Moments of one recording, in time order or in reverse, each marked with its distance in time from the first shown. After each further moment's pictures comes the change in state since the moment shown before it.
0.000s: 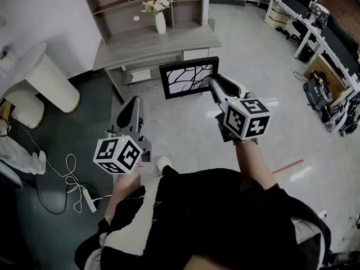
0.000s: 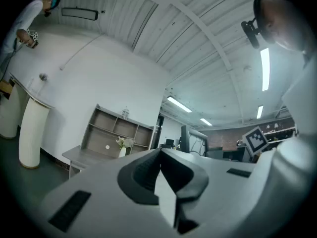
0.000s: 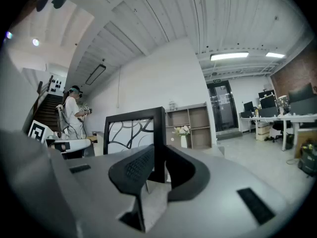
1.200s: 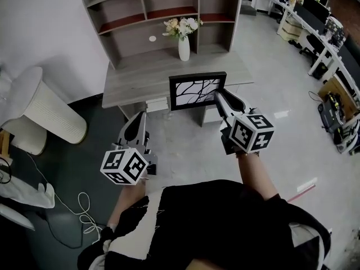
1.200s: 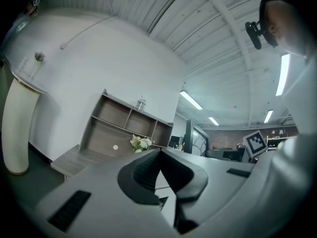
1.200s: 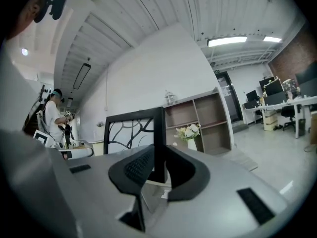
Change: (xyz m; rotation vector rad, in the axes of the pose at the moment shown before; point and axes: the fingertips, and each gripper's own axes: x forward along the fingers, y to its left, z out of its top) left arm 0.214 0.259 0.016 -0.070 0.068 -0.003; right arm 0.328 -0.023 0.015 0.099 -0.014 -0.008
